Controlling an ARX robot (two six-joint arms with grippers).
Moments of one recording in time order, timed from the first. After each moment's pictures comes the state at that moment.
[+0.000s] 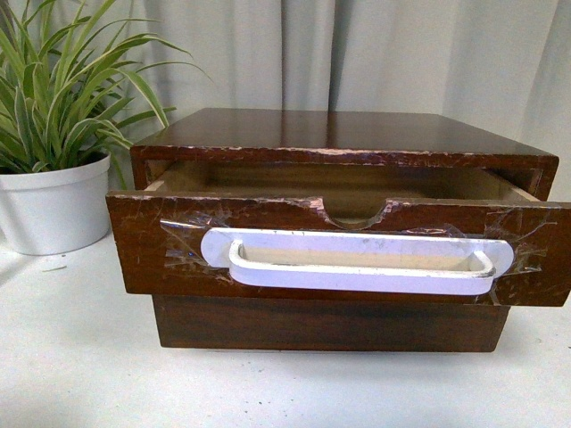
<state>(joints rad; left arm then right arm) 0.11 0.28 0.19 -0.02 -0.04 -0.01 -0.35 0.18 0.11 0.09 -0.63 -0.13</state>
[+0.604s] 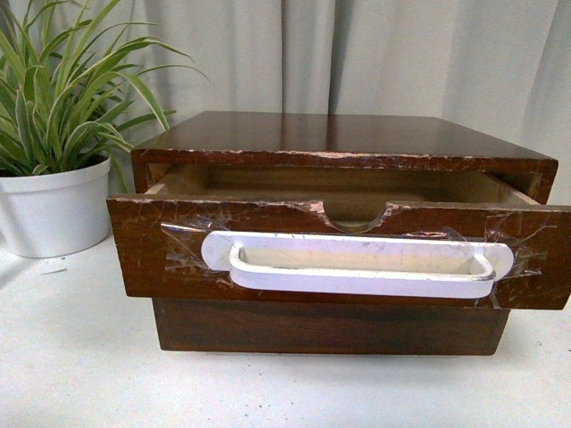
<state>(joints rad) 0.00 0.09 0.10 -0.02 0.00 -0.01 -0.06 0.07 0.08 -0.01 -0.03 -0.01</state>
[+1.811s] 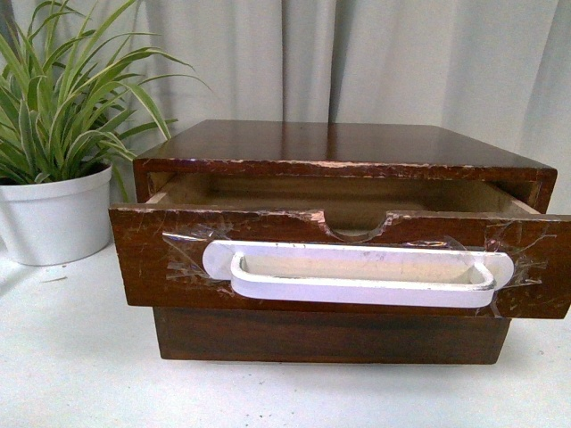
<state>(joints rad) 0.00 0.00 0.01 -0.01 0.00 -0.01 0.00 0.00 0.01 0.00 0.00 -0.01</state>
